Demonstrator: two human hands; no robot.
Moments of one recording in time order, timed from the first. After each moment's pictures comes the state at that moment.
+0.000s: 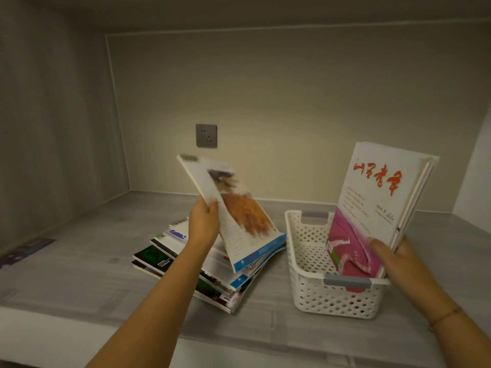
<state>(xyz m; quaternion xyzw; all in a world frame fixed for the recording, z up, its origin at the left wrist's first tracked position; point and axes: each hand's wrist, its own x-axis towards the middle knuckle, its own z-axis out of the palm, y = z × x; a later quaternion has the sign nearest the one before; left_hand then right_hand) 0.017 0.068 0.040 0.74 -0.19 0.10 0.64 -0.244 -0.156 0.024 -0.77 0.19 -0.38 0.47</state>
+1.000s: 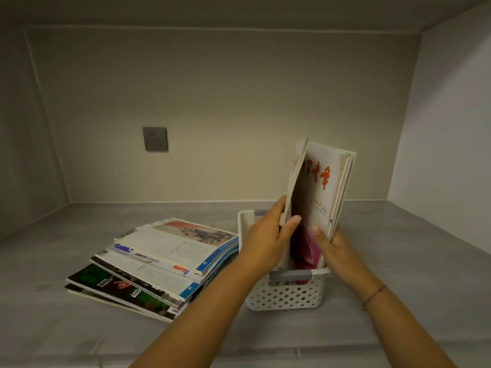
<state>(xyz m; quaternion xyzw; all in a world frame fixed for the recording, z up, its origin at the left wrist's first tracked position) -0.132 -0.043 0.053 0.67 -0.57 0.02 0.48 -0.253 -0.145 0.039 -0.79 0.09 -0.36 0.49</state>
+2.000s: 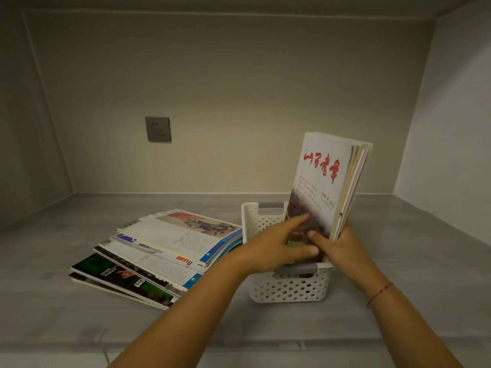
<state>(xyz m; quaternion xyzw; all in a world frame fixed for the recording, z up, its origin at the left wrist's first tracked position) -0.122 -0.036 0.042 0.66 -0.62 -0.18 0.39 -0.243 -0.163 0.022 -0.79 0.15 -0.39 0.46</state>
